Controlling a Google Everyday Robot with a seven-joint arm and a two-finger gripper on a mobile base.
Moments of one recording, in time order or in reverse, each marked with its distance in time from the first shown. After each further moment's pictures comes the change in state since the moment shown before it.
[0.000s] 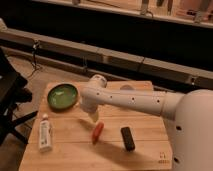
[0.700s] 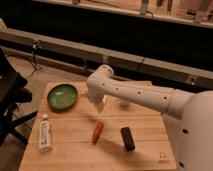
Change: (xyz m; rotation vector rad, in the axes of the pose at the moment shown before) arm 0.066 -0.006 -0.045 0.039 0.094 0.143
